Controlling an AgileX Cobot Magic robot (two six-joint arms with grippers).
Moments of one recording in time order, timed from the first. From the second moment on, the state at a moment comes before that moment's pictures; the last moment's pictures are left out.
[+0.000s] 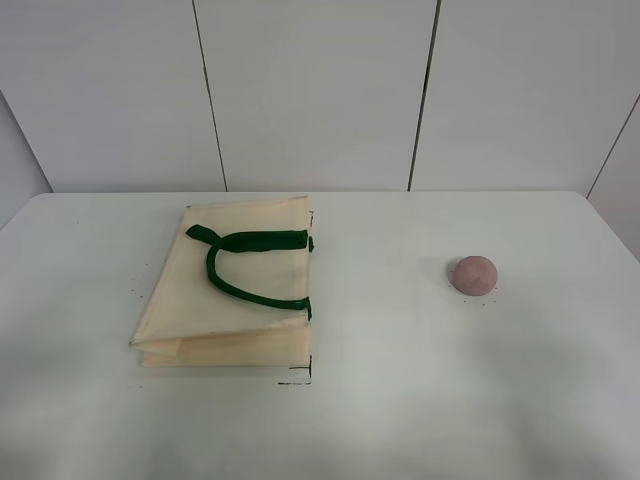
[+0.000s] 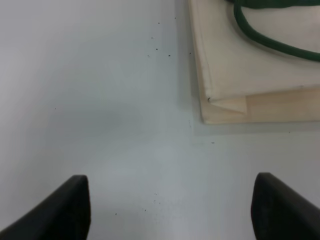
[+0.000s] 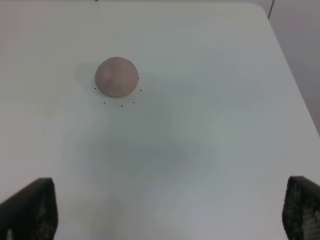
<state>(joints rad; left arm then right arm) -0.05 0.00 -0.50 0.07 1.05 -0.06 -0.03 0.00 -0.49 0.00 1.03 0.02</state>
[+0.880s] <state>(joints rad) -0.05 0.83 -0.81 0.07 1.00 -0.06 -0.03 0.00 -0.49 0.00 1.03 0.02</state>
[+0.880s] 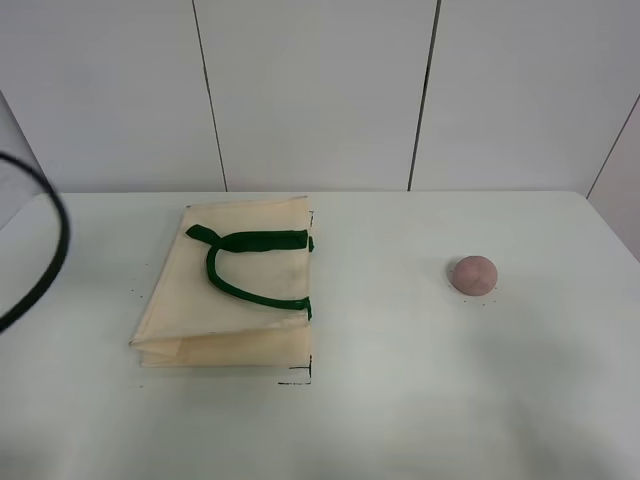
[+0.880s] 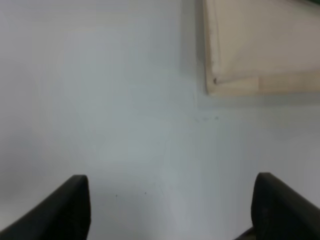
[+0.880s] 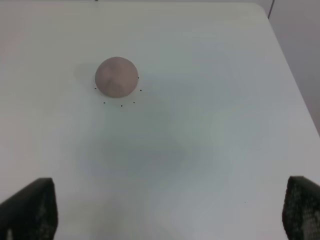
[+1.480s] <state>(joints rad) -0.07 1.79 -1.41 0.07 0.88 -0.09 -0.03 0.00 -0.49 0.00 1.03 0.02</state>
